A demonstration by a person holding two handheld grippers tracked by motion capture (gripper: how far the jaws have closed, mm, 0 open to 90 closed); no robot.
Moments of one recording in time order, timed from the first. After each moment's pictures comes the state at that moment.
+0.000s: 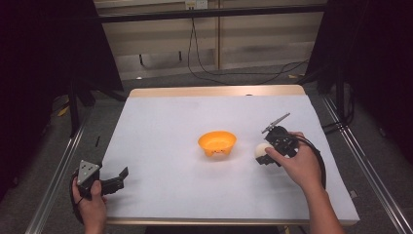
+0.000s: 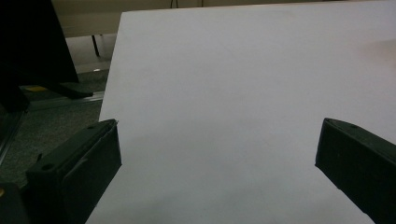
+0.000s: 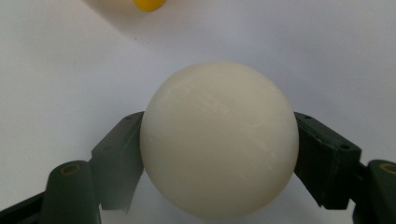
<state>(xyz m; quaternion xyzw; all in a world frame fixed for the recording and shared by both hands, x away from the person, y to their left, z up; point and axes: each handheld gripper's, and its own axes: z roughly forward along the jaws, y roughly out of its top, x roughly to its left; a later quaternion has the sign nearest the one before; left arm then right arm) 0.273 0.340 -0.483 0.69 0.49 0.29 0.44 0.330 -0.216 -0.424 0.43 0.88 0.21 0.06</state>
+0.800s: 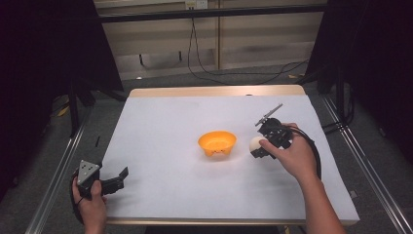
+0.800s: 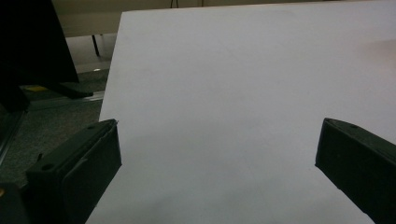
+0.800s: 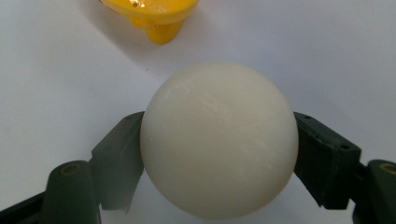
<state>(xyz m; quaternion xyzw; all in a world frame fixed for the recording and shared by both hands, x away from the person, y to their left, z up) 0.273 0.340 -0.483 0.69 0.49 0.29 0.44 0.347 -0.200 -0.404 0.41 0.89 0.21 0.06</state>
